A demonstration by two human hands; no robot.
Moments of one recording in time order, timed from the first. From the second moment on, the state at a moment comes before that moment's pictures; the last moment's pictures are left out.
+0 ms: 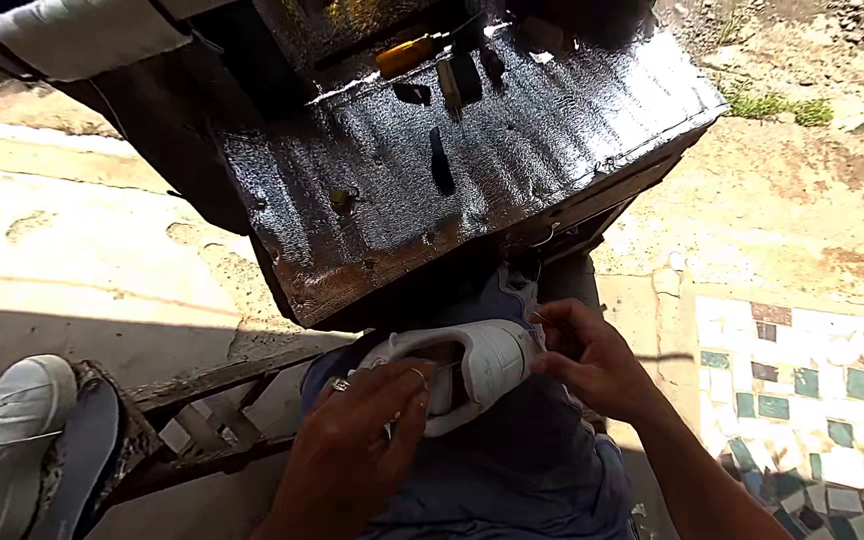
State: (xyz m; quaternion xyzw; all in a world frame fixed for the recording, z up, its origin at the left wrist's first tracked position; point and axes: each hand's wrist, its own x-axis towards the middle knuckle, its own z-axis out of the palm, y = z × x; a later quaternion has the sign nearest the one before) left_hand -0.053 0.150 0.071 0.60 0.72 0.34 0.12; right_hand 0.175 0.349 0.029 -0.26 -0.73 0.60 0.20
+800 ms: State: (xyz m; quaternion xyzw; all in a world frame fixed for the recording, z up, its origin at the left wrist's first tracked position) left_hand -0.046 0.101 0.057 0.60 0.71 0.35 0.15; right_hand 0.165 0.337 0.040 -0.31 -0.81 0.48 0.16
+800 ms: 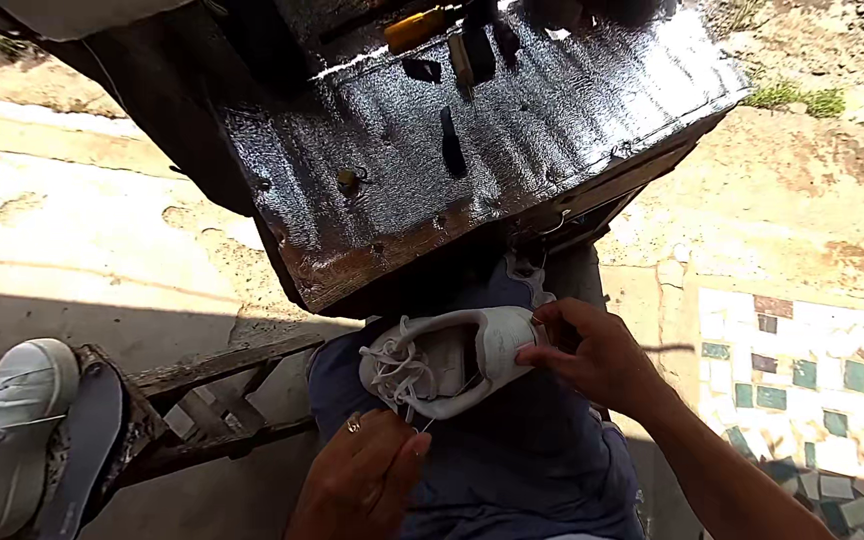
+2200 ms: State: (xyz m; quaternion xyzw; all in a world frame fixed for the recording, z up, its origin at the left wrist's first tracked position) left_hand -0.019 0.196 0.038 0.43 0.54 0.51 0.50; right_hand 0.183 0.400 0.087 -0.09 -0.95 0.30 -0.01
